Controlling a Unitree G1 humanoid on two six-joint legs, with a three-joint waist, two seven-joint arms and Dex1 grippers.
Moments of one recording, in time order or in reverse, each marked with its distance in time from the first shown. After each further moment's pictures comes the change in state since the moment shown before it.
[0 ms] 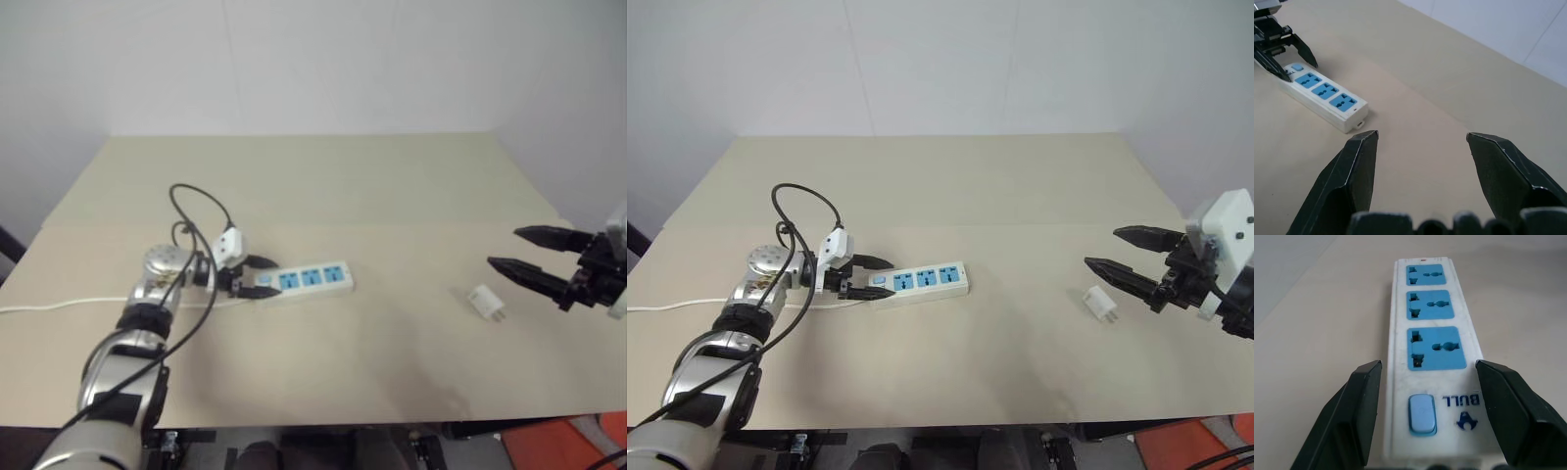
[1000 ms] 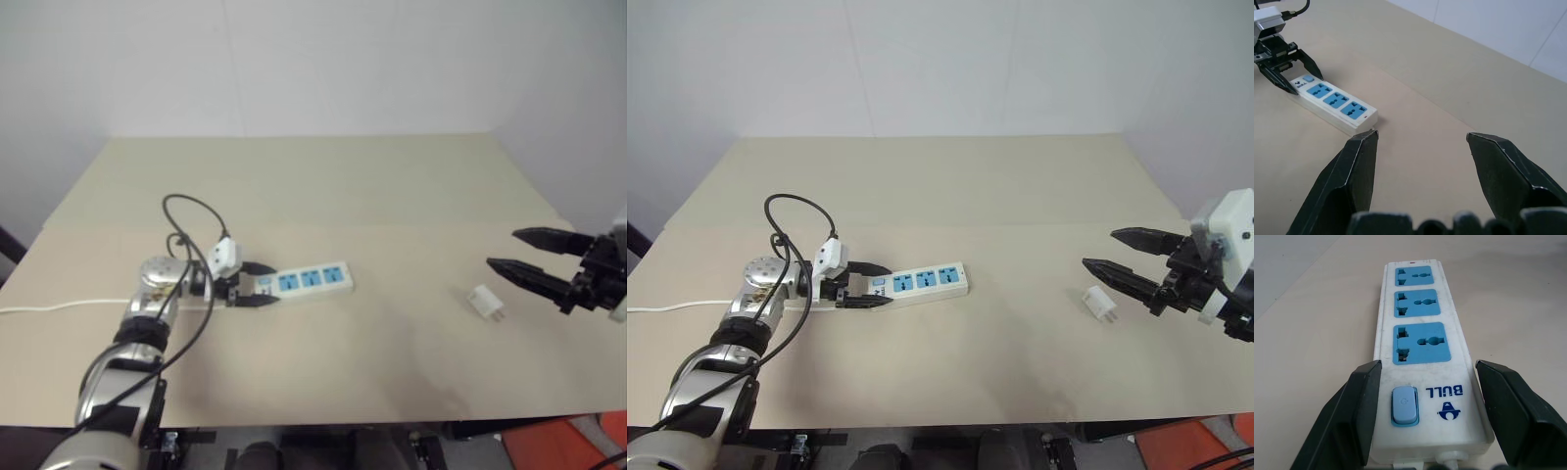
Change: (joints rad) left arm 0.080 0.008 0.023 -0.056 -0.022 -0.039 -0.006; right arm 0.004 -0.002 -0.026 -0.017 0.073 0.042 -0.016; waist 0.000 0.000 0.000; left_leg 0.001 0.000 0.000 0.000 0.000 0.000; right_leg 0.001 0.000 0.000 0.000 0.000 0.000
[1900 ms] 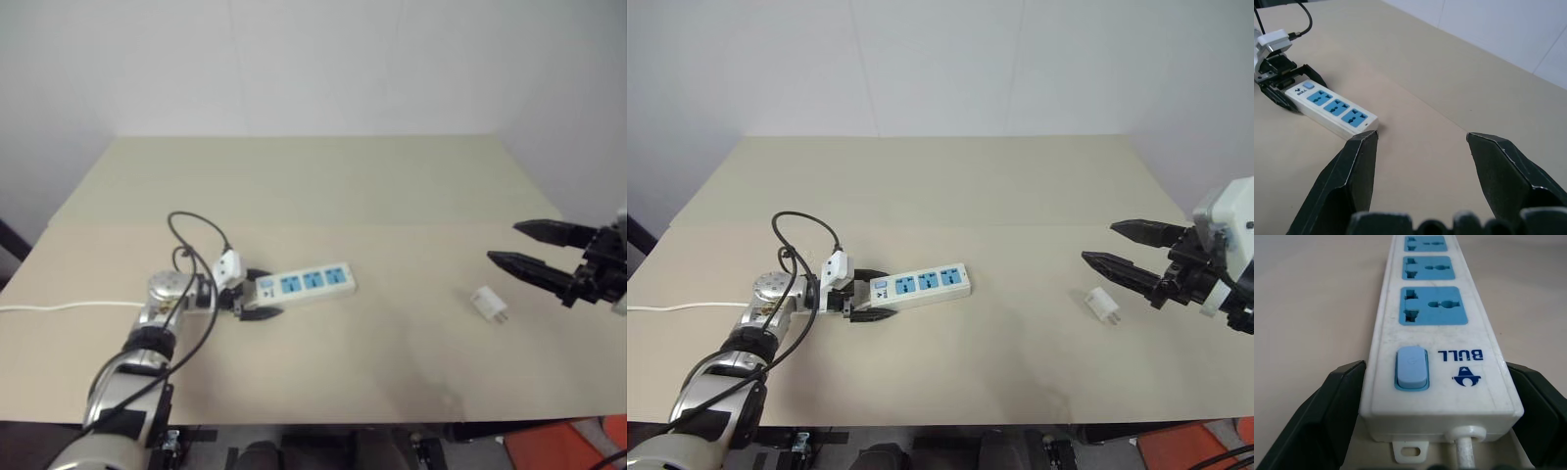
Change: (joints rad) left arm 0.040 -0.051 0.040 0.104 0.006 -0.083 0.072; right arm -0.046 -0.045 0.001 0.015 0.026 0.034 -0.003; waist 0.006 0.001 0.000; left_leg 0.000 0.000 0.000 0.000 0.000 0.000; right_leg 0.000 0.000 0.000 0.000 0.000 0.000
